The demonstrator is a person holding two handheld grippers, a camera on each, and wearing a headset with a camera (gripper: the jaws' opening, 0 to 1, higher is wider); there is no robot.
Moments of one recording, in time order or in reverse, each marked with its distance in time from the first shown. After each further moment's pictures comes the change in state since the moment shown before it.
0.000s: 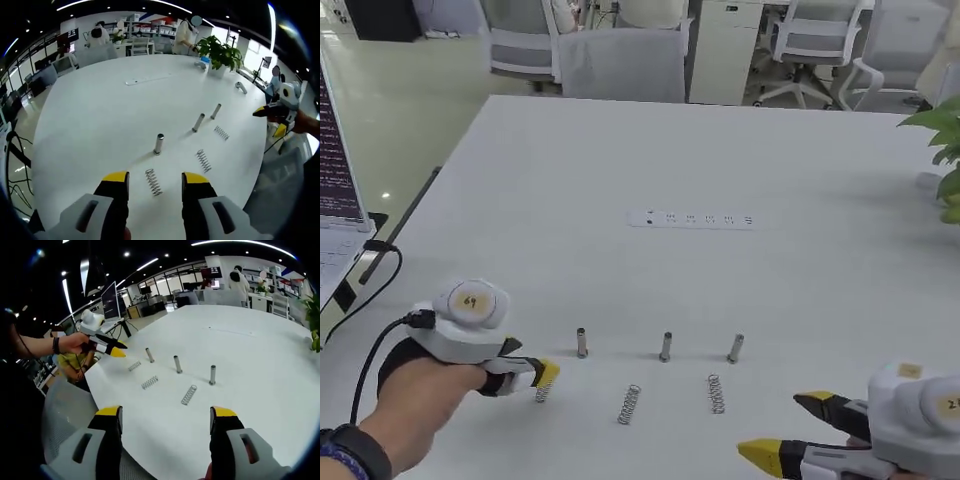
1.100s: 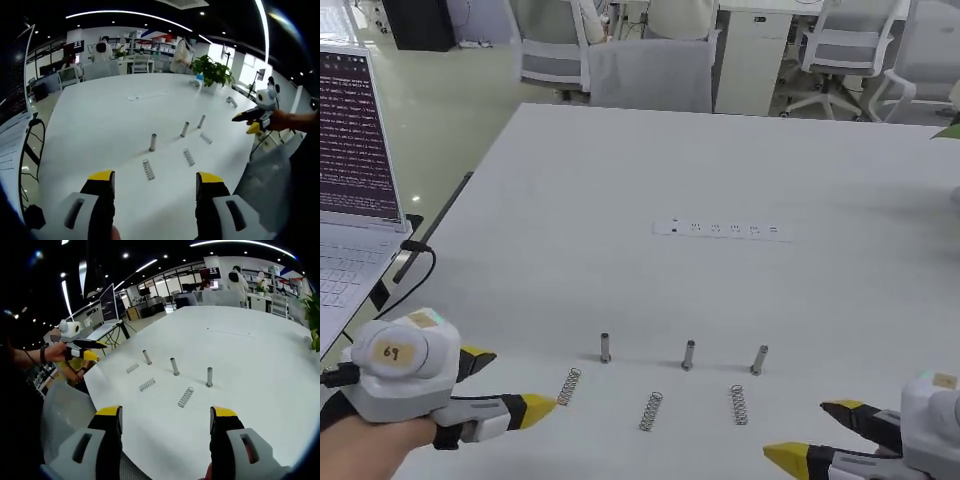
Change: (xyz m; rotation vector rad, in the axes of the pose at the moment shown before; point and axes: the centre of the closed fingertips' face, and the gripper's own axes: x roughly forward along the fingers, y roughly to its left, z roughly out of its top) left arm -0.074 -0.010 -0.014 -0.026 -0.161 -0.021; right arm 0.000 -0.007 0.004 0.010 -0.011 -0.002
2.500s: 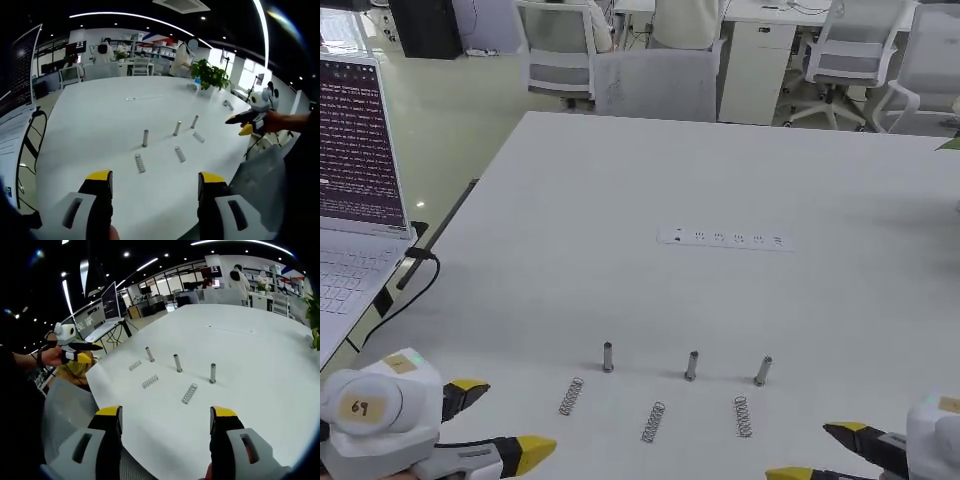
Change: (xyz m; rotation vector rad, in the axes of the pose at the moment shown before) left arm -0.015 -0.019 -0.013 -0.027 -0.025 -0.011; right arm -0.001 0.007 -0.007 0.000 0.014 0.012
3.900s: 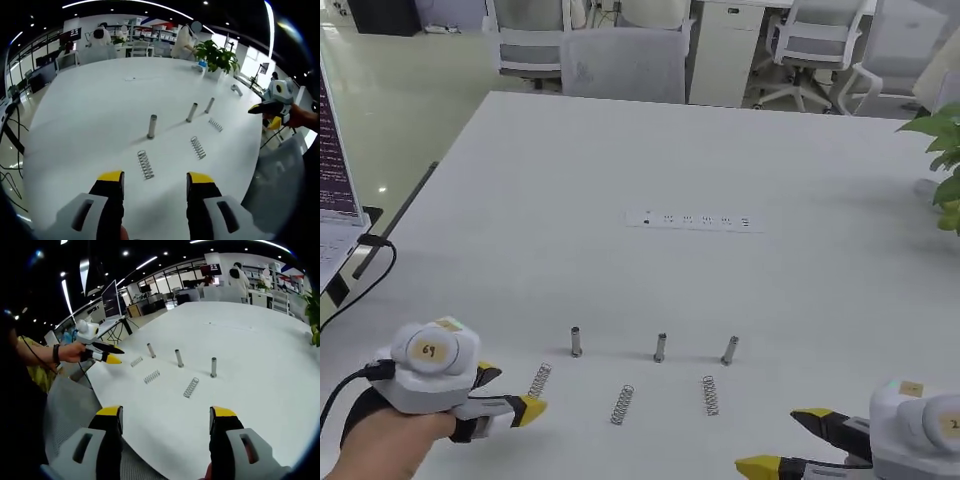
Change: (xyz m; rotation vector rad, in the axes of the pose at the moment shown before) left arm 0.087 0.023 -0.024 0.013 0.152 0.005; right arm -0.006 0.004 -0.011 0.012 0.018 0.002
